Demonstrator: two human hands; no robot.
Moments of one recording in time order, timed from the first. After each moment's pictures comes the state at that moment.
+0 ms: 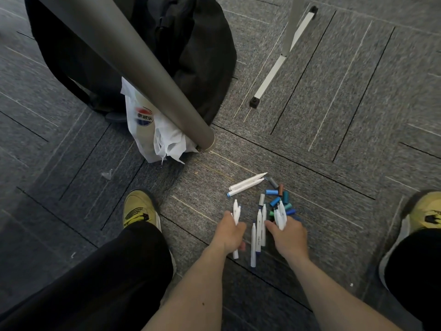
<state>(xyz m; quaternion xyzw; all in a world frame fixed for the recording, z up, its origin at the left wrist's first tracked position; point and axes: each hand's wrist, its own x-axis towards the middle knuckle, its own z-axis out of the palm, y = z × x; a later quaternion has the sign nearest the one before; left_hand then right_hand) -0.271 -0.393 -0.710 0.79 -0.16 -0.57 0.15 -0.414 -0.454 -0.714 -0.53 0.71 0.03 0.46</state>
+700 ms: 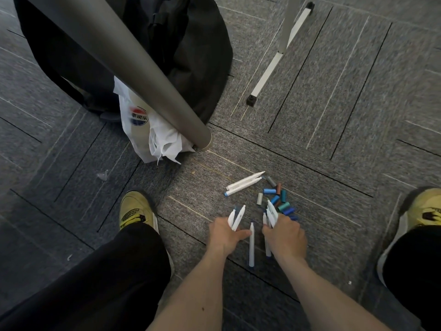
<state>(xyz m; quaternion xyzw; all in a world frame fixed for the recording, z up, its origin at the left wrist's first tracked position) -0.269 -0.382 -0.718 0.84 -0.19 -0.49 0.14 -0.401 -0.452 -0.692 -0.64 0.69 0.17 0.31</state>
